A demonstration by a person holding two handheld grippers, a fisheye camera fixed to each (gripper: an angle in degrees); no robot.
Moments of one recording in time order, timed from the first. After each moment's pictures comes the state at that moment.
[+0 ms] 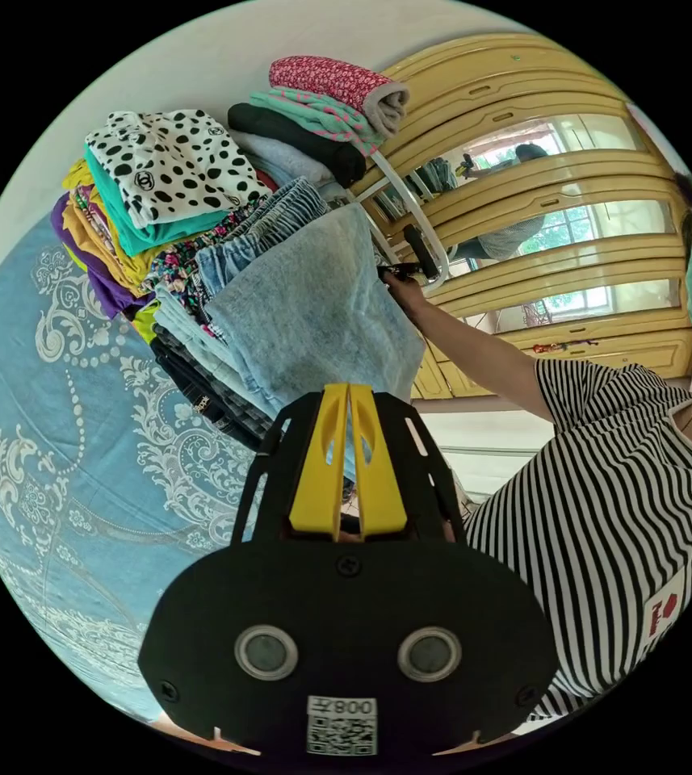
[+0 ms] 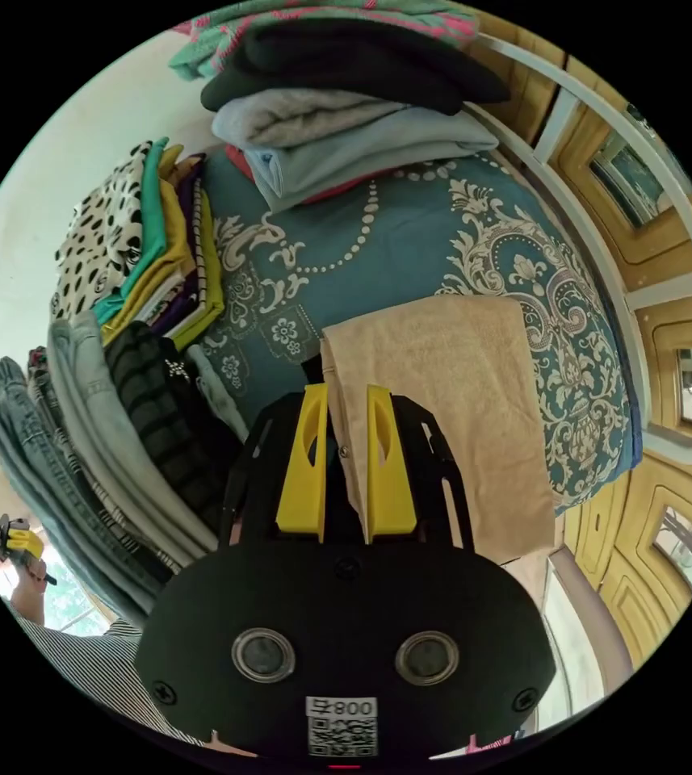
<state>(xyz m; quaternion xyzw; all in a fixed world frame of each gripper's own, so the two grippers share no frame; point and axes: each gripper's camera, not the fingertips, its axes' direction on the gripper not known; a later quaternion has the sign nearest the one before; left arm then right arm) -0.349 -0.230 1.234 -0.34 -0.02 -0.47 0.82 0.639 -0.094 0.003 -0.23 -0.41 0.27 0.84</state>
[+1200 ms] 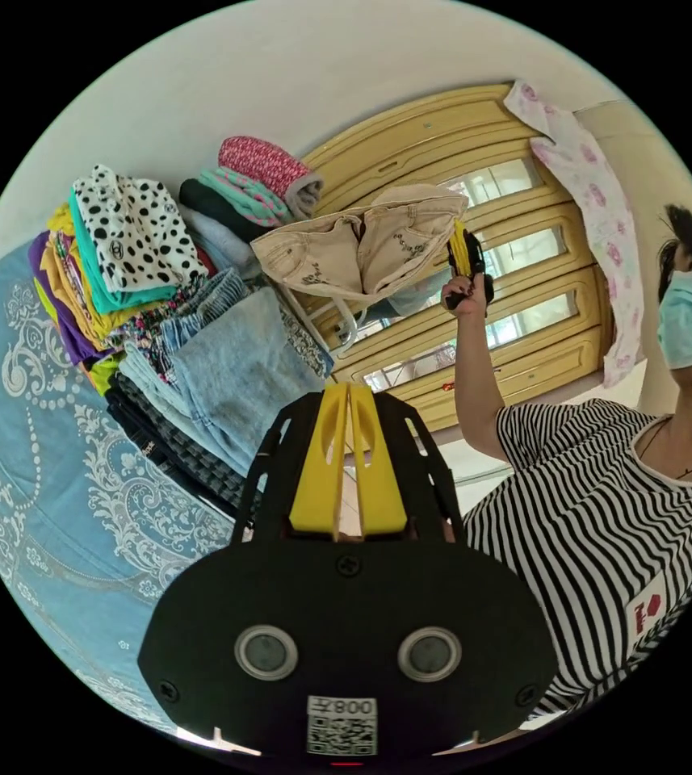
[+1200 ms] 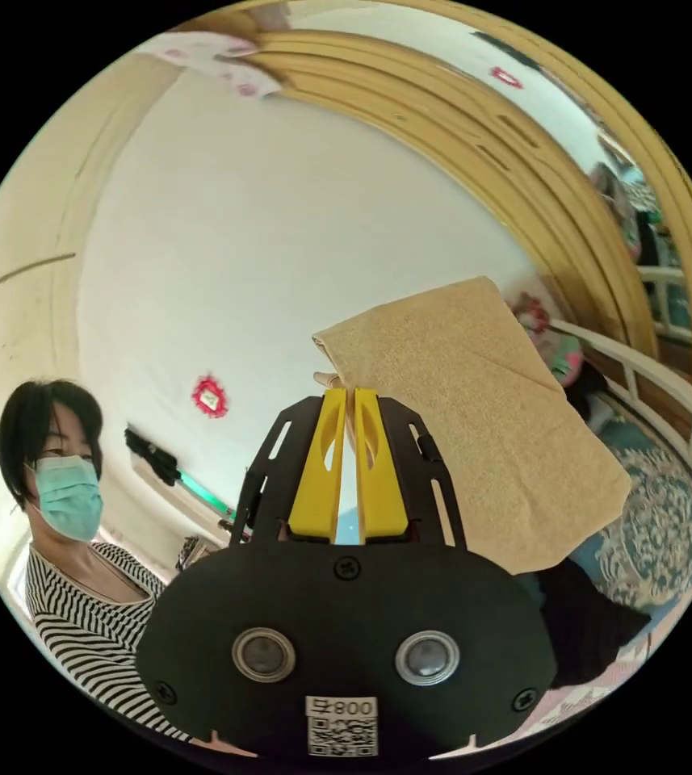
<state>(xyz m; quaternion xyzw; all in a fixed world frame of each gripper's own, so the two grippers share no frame) -0.254 -0.344 0.931 -0.13 0.04 -0.44 0.89 0.705 -0.063 -0.272 0.31 -0.58 0.43 0.62</state>
